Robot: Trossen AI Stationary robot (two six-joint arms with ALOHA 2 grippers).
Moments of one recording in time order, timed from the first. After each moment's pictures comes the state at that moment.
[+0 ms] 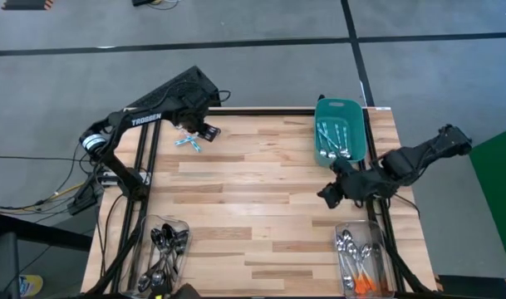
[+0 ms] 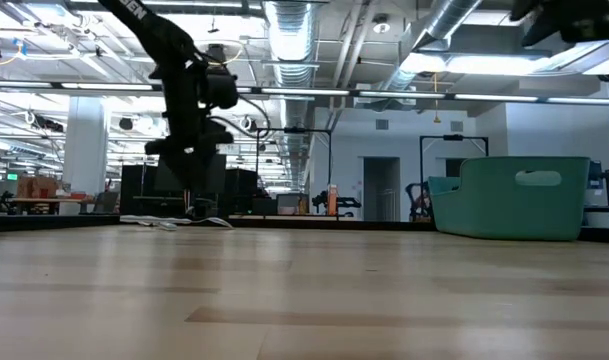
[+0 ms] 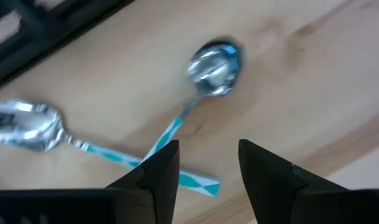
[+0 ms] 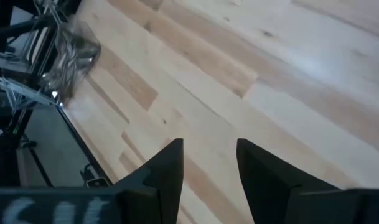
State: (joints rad) left arm 0.76 1.61 1.13 -0.80 -0.06 -0.26; right arm 0.45 1.01 1.07 -0.97 0.30 1.36
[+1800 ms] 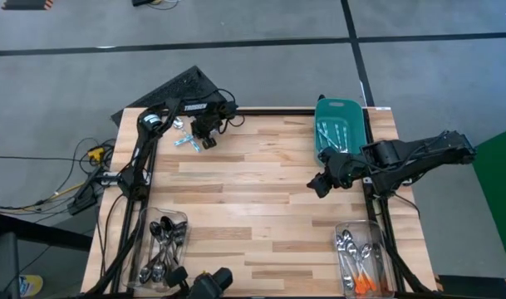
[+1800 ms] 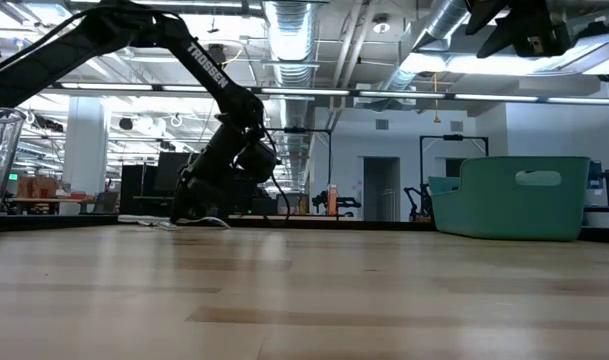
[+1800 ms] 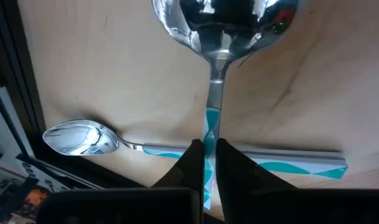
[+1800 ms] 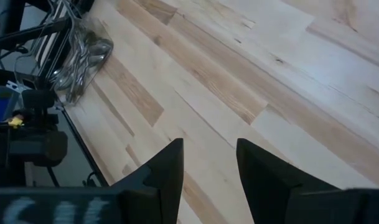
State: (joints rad) left arm 0.73 2.23 1.63 -1.43 -0.36 0.06; right arm 0.20 1.05 1.07 -0.85 0.13 1.11
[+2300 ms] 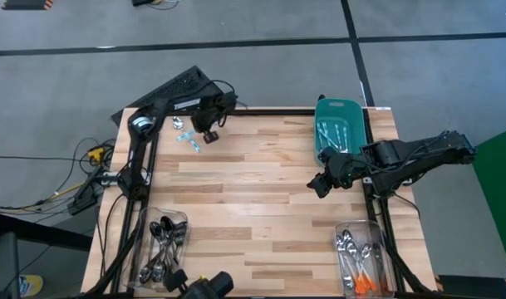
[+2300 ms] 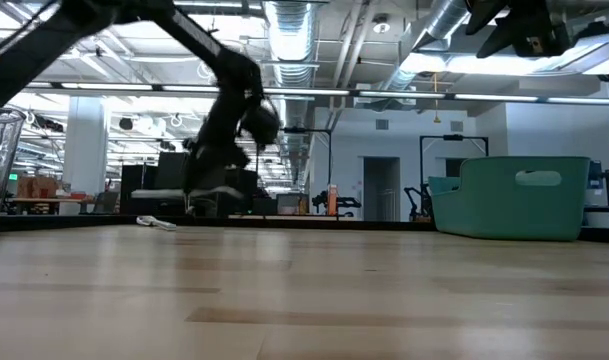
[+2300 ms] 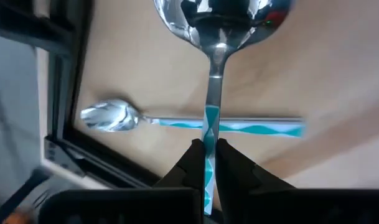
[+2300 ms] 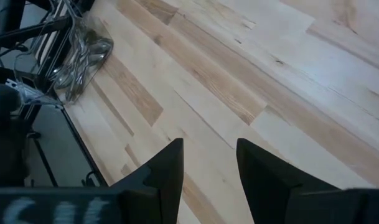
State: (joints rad) left arm 0.71 2.12 1.69 -1.49 -0.34 0.04; right arm 0.20 1.05 1.07 -0.85 0.13 1.11
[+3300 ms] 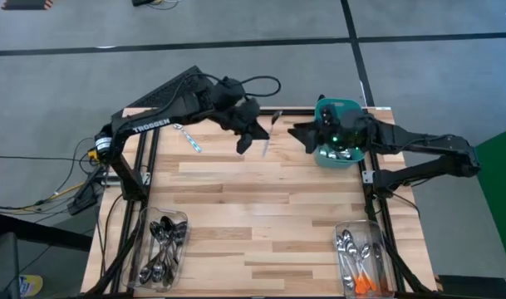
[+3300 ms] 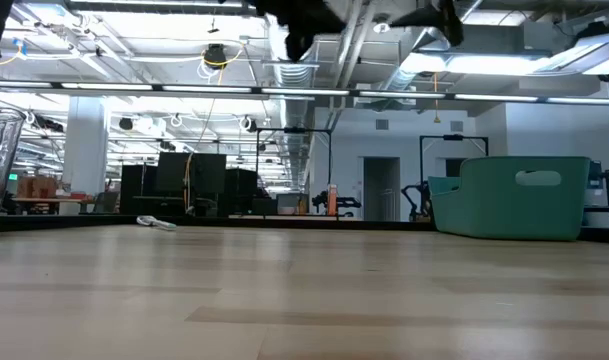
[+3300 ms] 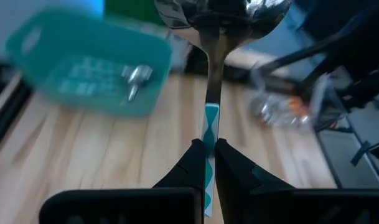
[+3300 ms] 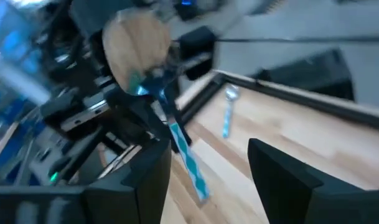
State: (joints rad) left arm 0.36 1.70 1.71 -0.61 0.46 -0.02; right arm -0.14 1.04 1.07 -0.29 0.23 0.71
